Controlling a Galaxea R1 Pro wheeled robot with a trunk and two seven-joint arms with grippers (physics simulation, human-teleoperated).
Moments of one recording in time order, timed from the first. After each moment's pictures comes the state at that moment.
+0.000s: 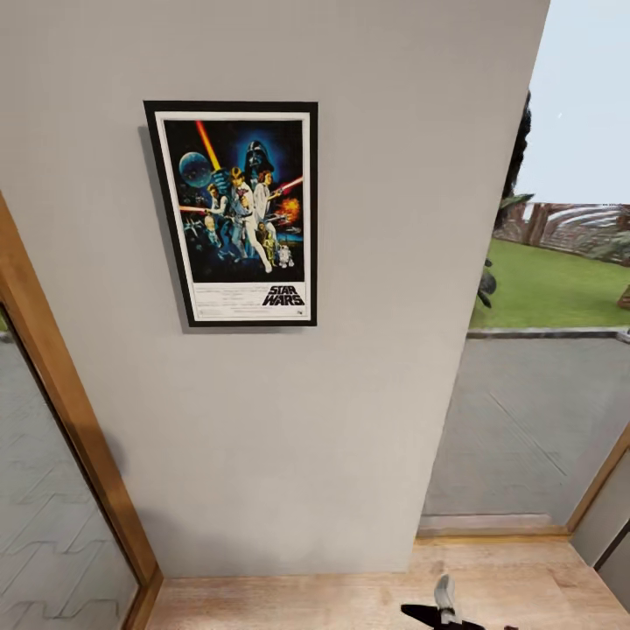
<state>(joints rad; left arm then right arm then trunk) 0.04 0.11 0.28 -0.77 -0.01 0.03 -0.25 -0.41 -0.19 -0.10 -0.22 -0.01 -0.16 1.27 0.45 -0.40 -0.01</state>
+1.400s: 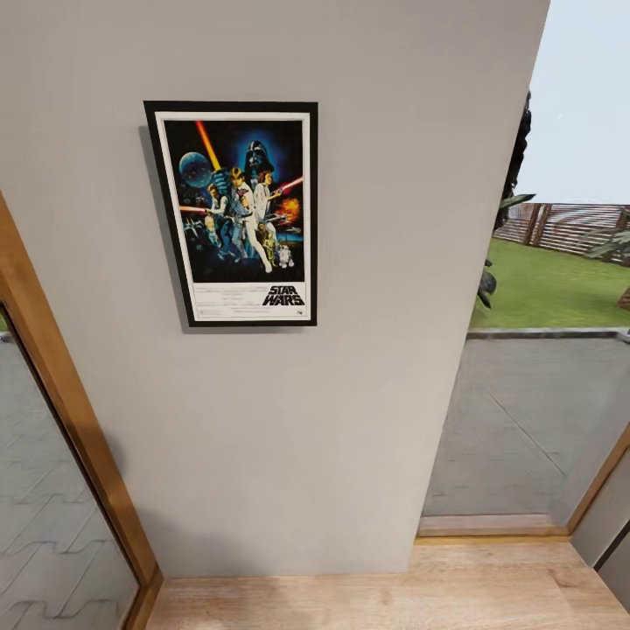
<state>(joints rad) 0.04 0.11 0.27 -0.41 -0.02 -0.18 -0.12 -0.25 -0.12 -0.10 0.05 -0.01 -0.21 0.07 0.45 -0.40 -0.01</state>
